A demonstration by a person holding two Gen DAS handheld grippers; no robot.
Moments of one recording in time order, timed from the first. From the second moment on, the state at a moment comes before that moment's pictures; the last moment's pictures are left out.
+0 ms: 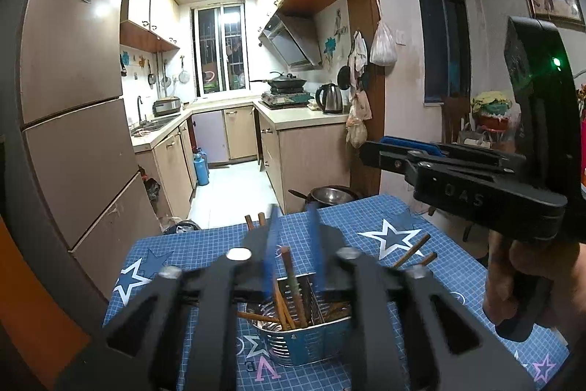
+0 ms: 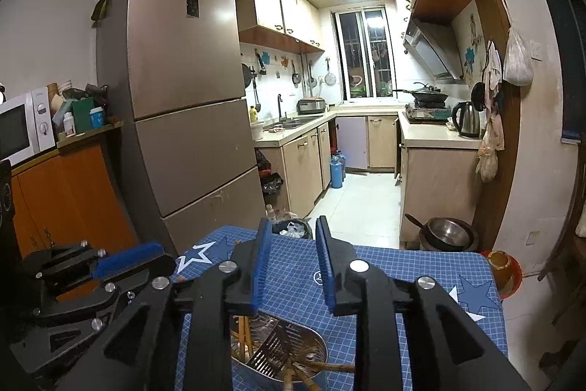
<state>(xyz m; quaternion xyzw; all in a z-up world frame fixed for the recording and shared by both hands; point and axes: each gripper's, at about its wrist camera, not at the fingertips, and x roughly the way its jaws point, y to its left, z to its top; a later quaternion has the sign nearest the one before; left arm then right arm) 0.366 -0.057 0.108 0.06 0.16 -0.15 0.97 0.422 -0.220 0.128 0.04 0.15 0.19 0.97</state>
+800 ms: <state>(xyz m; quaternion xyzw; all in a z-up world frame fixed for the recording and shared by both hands) 0.235 -0.051 0.086 0.09 0.14 -0.17 0.97 0.257 -0.232 0.125 0.00 0.11 0.18 0.98</state>
